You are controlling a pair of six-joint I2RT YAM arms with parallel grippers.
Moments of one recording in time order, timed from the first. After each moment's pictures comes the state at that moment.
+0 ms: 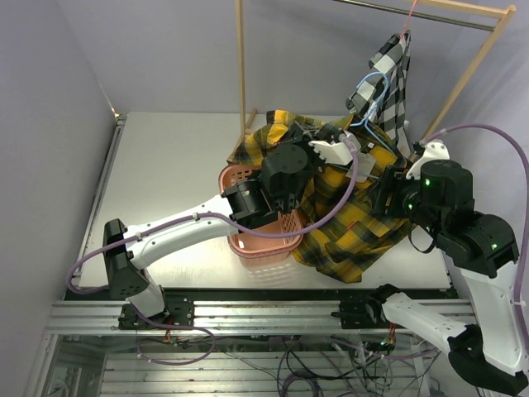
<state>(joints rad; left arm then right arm) -1.20 1.63 1.67 0.06 -0.86 0.89 0.49 0.90 1.57 -1.22 0.31 0.35</state>
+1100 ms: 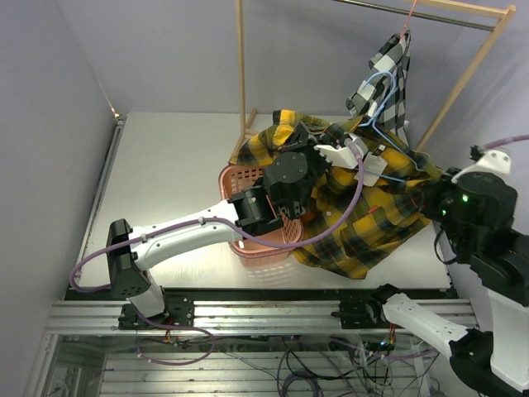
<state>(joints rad) -1.24 1.64 1.66 0.20 -0.91 0.95 0.49 0.87 1.70 -1.29 0.64 0.42</state>
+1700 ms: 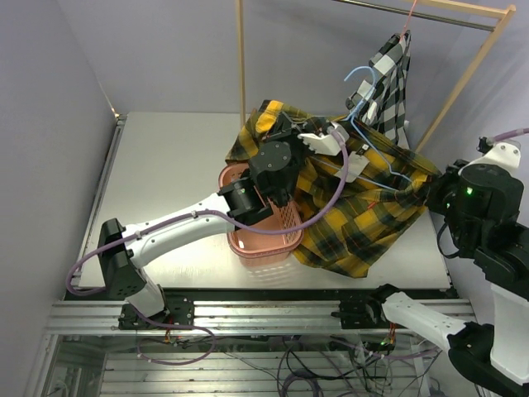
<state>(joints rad) -1.14 1.60 1.56 0.30 -0.89 1.03 0.50 0.90 1.79 -1.34 0.73 0.42</state>
